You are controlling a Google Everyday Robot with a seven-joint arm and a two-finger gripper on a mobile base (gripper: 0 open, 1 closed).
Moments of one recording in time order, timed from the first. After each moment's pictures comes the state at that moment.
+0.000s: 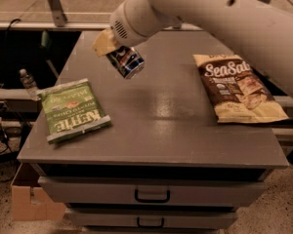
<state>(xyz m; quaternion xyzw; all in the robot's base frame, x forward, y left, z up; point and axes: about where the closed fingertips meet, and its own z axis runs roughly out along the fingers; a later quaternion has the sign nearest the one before) 0.626 0.091 0.964 -0.40 0.81 0.17 0.40</state>
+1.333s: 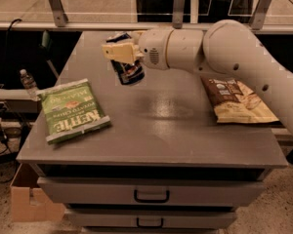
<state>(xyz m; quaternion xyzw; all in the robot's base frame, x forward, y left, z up) 0.608 0.066 0.976 -0.38 0.65 0.36 0.55</state>
